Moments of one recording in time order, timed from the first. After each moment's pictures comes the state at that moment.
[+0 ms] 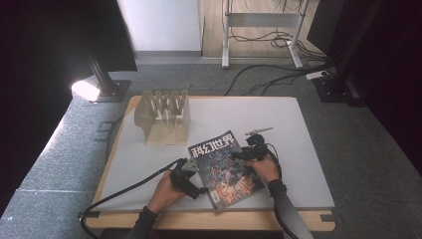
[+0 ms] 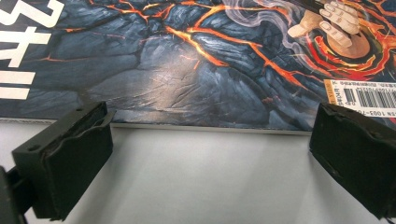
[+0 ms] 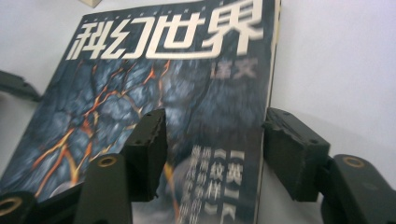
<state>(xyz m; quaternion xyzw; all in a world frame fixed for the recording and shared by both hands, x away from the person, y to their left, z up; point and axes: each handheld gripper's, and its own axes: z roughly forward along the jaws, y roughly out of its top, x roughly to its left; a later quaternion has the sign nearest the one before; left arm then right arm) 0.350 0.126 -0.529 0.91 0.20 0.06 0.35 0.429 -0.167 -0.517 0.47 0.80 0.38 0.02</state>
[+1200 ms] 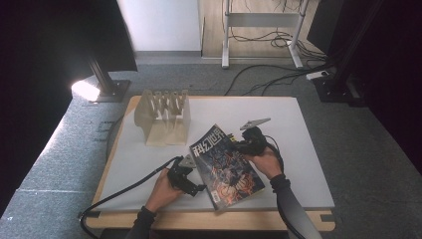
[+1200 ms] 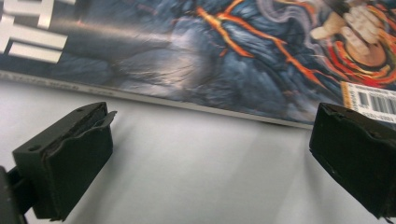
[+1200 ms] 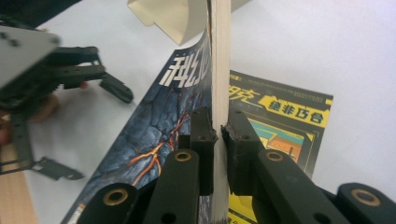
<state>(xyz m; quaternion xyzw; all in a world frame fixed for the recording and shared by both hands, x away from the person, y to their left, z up) 0.356 0.134 -0.525 0.90 0.25 0.04 0.35 0.407 -0.146 -0.441 0.35 0.84 0.42 0.05</state>
